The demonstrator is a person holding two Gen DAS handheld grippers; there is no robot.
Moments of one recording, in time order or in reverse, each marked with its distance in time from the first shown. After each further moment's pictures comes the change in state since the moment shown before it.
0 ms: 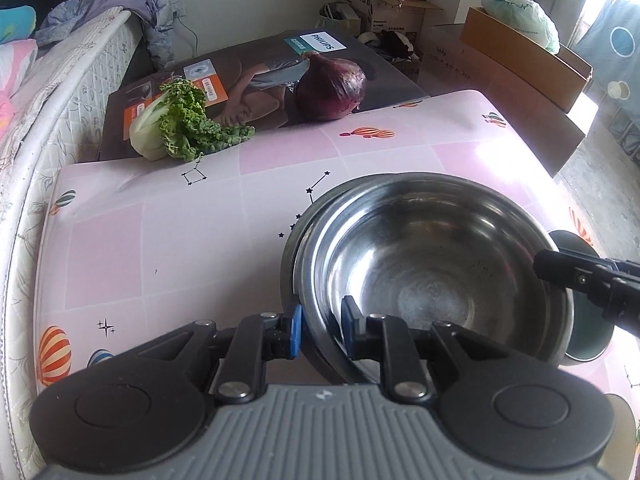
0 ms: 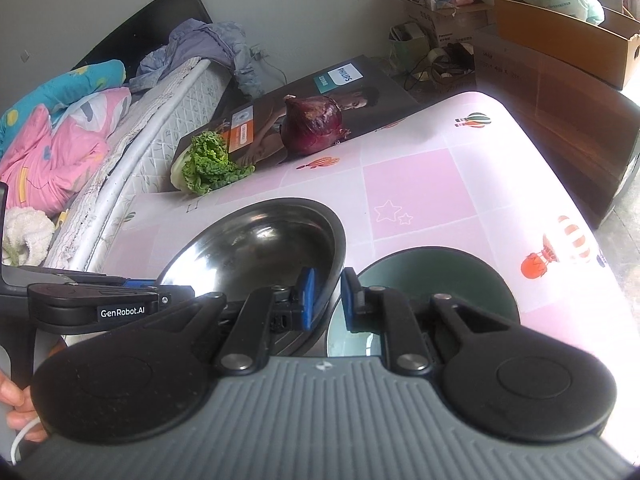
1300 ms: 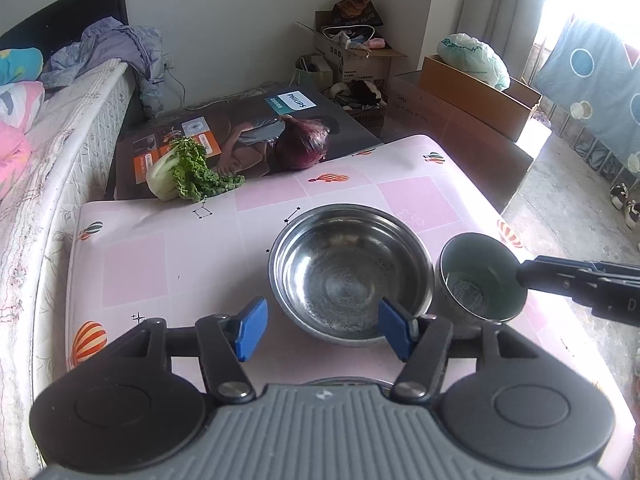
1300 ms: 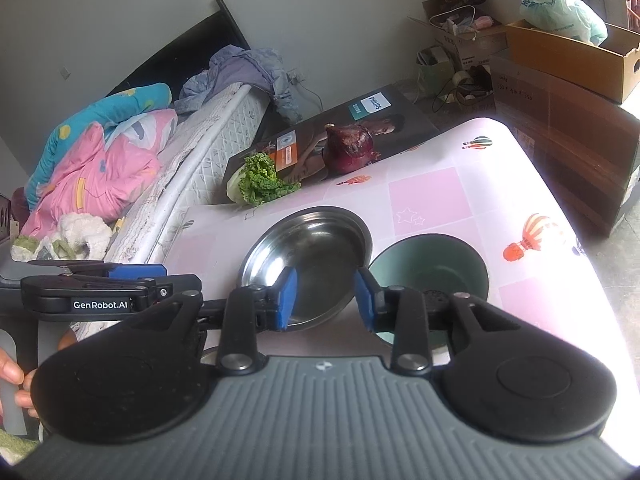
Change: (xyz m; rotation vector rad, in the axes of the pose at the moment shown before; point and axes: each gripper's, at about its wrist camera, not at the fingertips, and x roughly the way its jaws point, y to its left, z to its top) left arm -0.113 -0.013 -0.039 0.043 -0.150 -0.059; right arm -0.116 0.004 -0.025 -0.005 -0.075 0.111
